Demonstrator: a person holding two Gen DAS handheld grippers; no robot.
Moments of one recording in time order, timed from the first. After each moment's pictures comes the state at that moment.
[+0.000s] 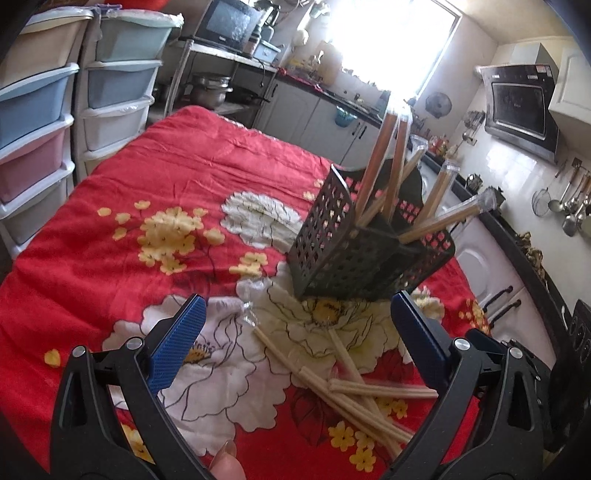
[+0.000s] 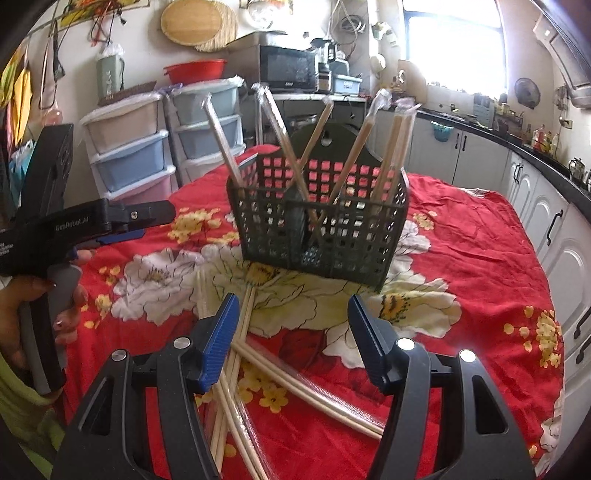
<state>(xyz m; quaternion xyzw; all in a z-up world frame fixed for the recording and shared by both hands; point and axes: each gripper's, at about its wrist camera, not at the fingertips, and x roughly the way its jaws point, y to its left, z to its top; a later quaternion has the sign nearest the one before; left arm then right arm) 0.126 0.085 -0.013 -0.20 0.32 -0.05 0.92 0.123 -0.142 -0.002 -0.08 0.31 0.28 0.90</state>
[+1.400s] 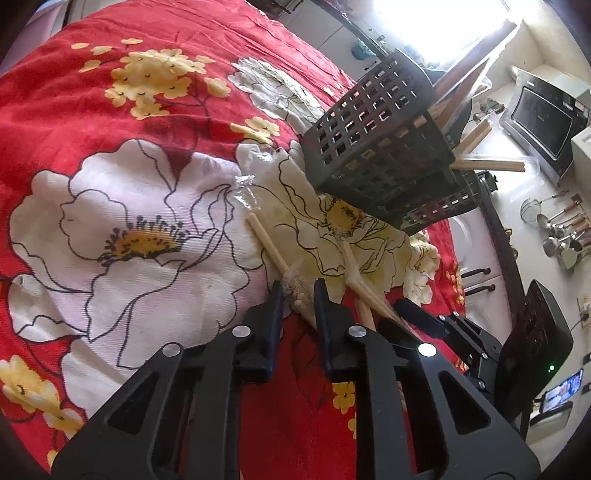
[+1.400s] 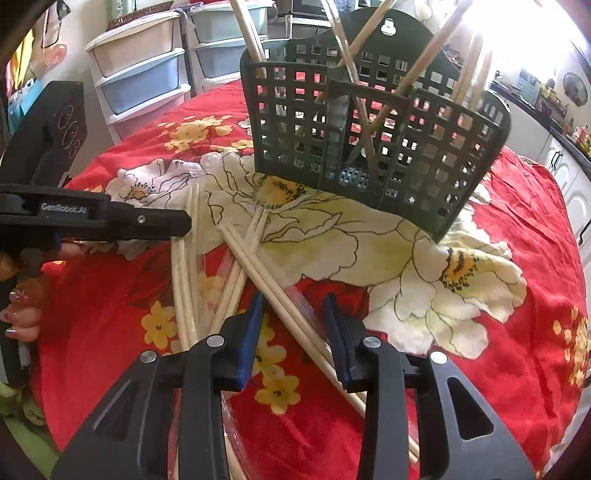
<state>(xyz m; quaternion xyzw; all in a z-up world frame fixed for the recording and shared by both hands) 0.144 0.089 -0.091 -0.32 0.46 -0.11 0.82 0.158 -0.104 -0.062 -0.16 0.42 0.31 0.84</state>
